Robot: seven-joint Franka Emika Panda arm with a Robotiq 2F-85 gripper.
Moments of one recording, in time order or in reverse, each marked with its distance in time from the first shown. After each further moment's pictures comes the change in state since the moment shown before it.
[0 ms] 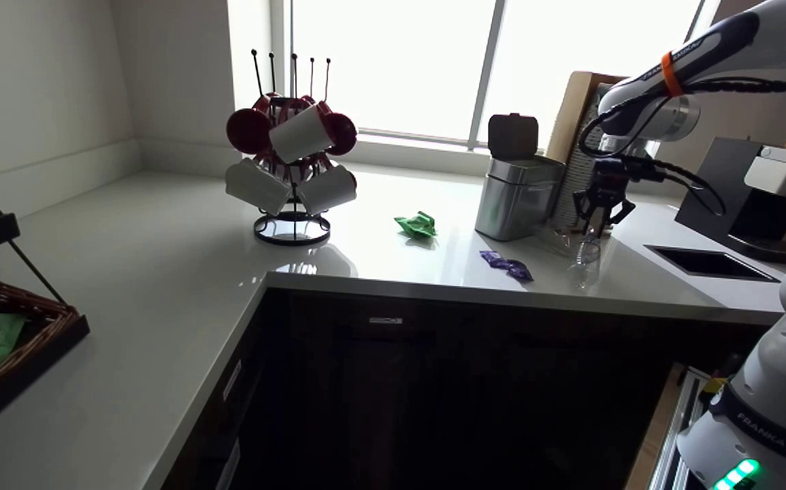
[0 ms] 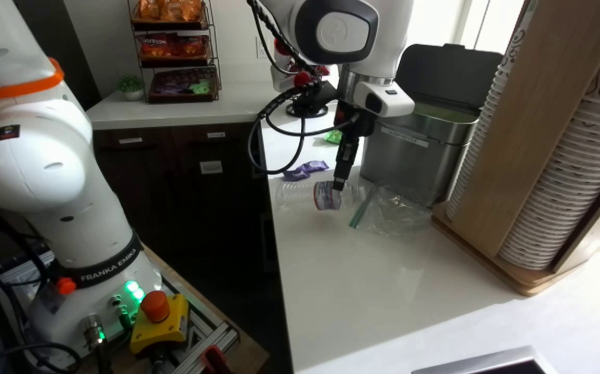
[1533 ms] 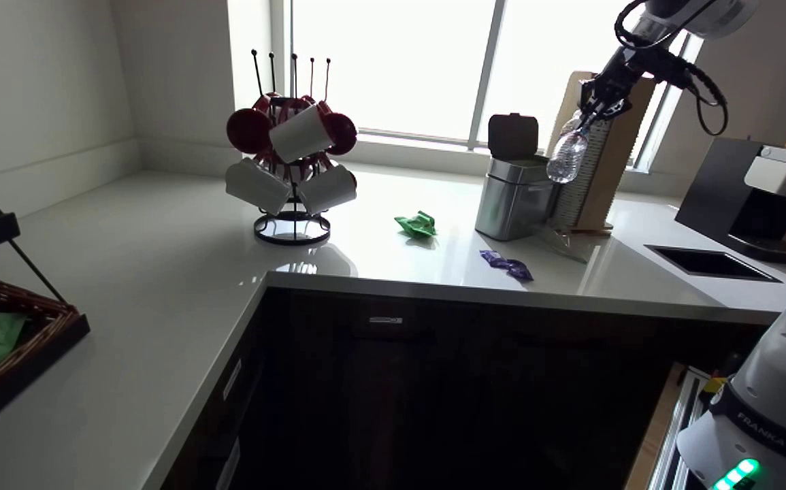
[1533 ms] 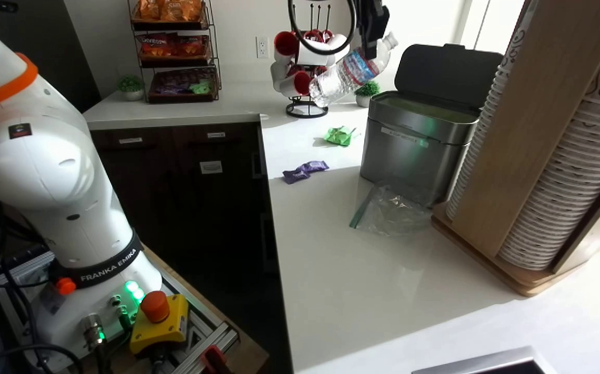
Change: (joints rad) arm 0.099 -0.261 0.023 0.228 0.066 -0.059 -0.256
